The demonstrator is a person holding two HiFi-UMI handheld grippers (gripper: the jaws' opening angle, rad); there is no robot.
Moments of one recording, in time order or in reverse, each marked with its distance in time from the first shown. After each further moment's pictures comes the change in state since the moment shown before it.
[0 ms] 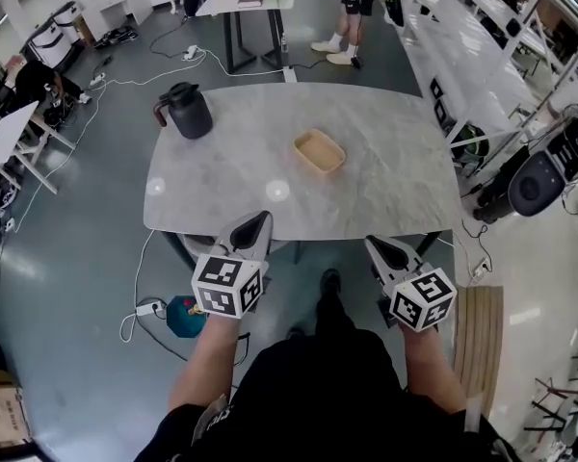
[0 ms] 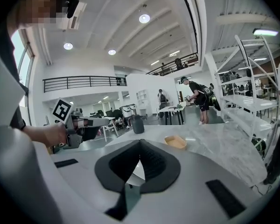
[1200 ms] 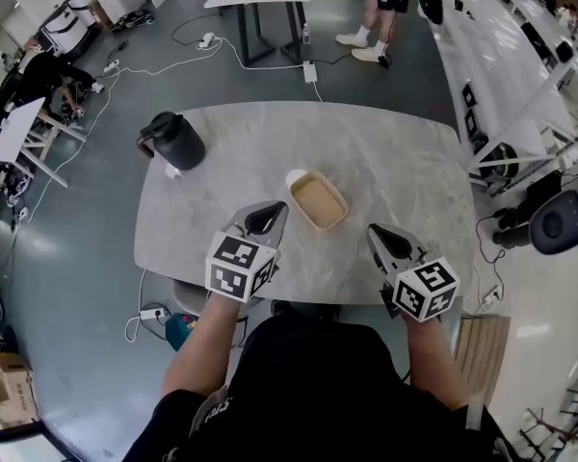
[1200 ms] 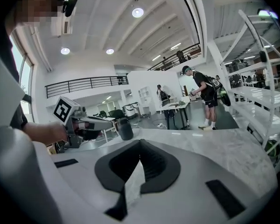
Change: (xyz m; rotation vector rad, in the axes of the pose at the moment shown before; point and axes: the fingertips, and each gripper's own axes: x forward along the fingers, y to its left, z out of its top) left arm 0.211 0.055 0.047 0.125 0.180 -0.024; right arm 0.148 -0.166 0.066 0.038 0.039 0.094
